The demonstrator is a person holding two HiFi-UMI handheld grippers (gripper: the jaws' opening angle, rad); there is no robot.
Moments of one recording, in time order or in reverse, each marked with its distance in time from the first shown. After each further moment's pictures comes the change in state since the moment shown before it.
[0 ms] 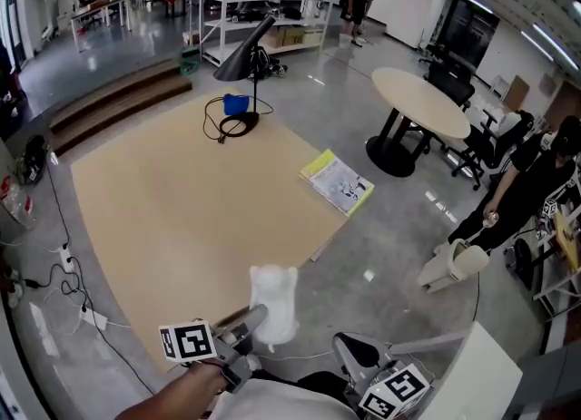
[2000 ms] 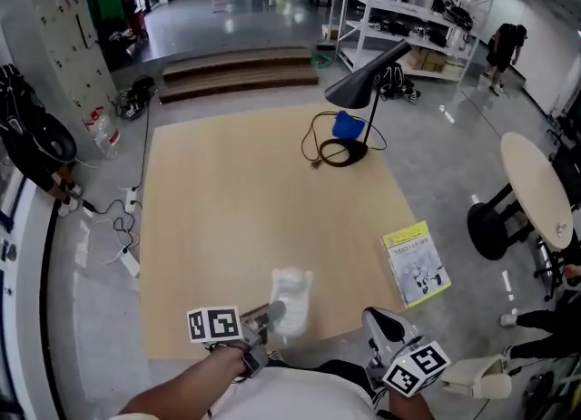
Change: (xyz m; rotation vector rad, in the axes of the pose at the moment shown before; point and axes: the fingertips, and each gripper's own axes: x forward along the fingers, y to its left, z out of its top) left arm 0.065 0.109 0.106 -0.201 -0.370 0.335; right arm 0.212 -0.151 0.071 -0.041 0.115 0.428
